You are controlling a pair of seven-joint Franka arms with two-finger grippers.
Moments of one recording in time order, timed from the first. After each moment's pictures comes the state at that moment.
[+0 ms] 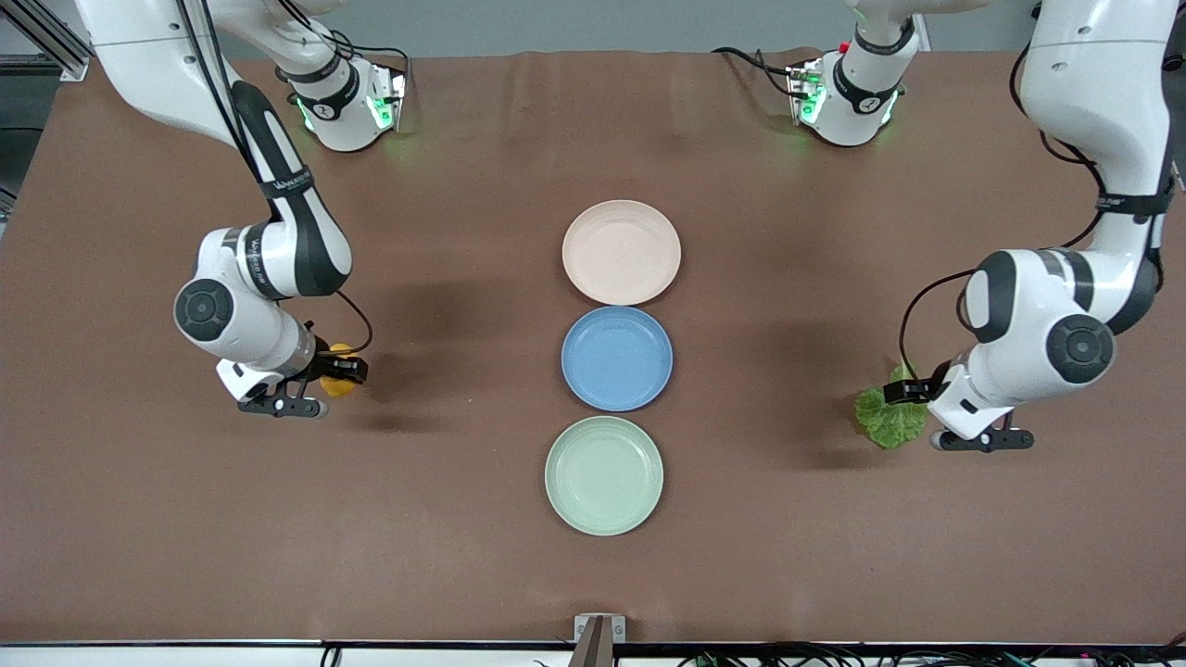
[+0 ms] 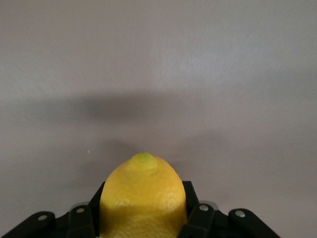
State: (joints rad) left arm 0.01 0.48 -0.05 -1.70 0.05 2.09 -0.09; right arm 0.23 0.41 -0.08 -2.06 0.09 2.43 0.16
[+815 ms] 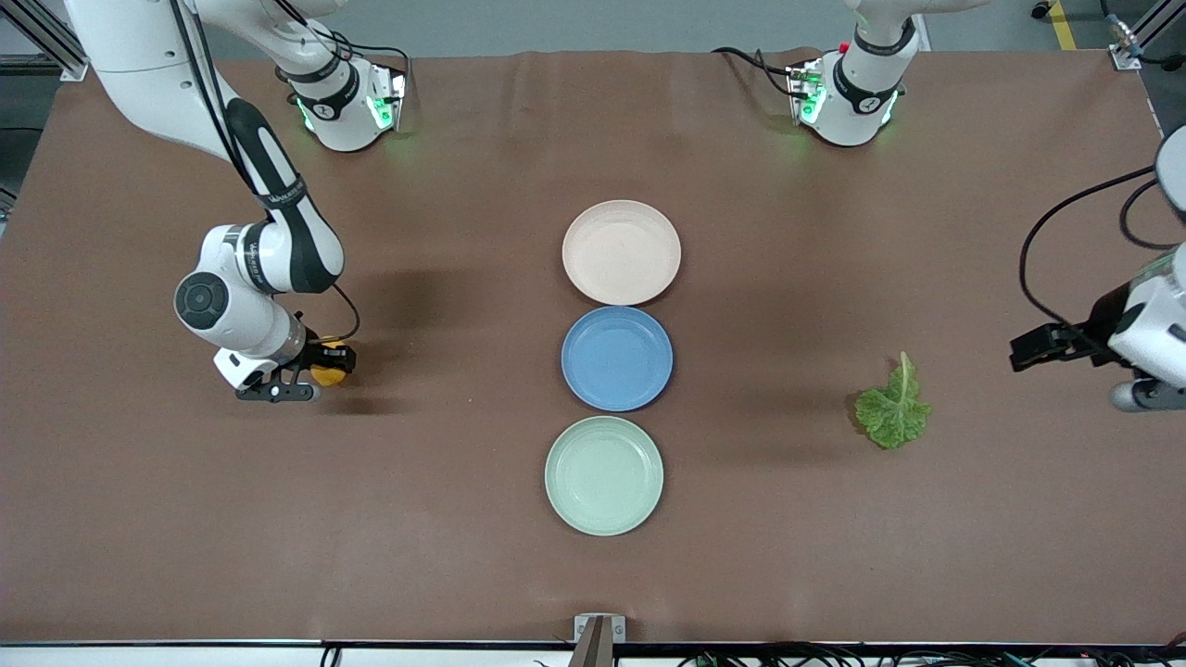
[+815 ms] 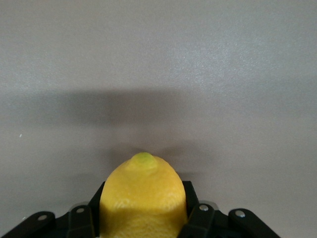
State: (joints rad) left arm 0.05 0.25 -0.05 -1.44 0.05 1.73 -0.05; right arm 0.16 0.43 -0.08 -2.15 0.09 2.54 0.03
